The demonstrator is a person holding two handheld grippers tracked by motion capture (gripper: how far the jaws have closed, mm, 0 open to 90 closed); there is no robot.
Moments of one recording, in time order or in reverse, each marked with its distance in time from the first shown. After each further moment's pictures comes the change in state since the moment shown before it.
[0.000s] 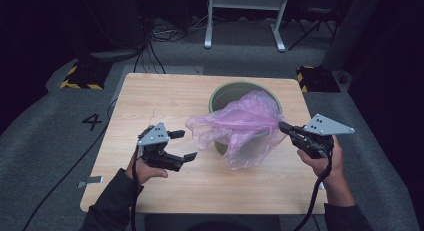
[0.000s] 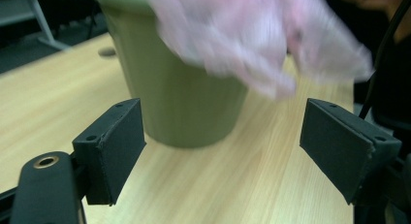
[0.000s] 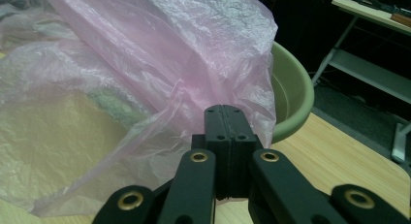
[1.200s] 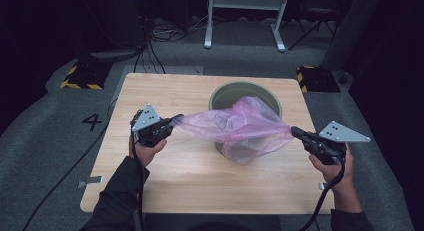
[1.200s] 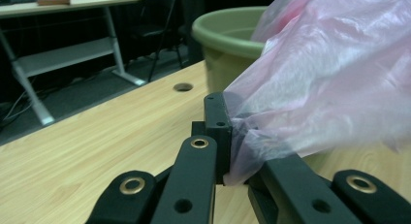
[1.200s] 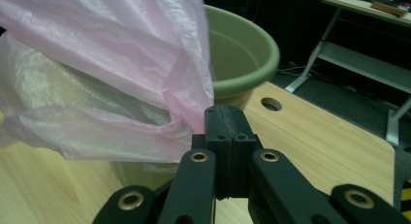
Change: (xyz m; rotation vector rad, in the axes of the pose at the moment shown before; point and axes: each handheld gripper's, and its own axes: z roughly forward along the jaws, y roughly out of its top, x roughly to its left) left arm 0.053 0.009 -0.011 -0.143 0.266 0.008; right arm -0.019 -0.033 -0.020 -0.021 -0.050 0.074
